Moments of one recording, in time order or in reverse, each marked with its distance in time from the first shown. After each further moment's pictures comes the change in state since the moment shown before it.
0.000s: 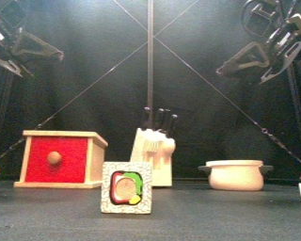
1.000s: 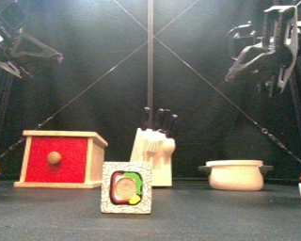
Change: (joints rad) left arm -0.002 0.000 0.008 0.002 0.006 0.000; right arm 0.032 0.029 -0.083 0.655 0.305 0.006
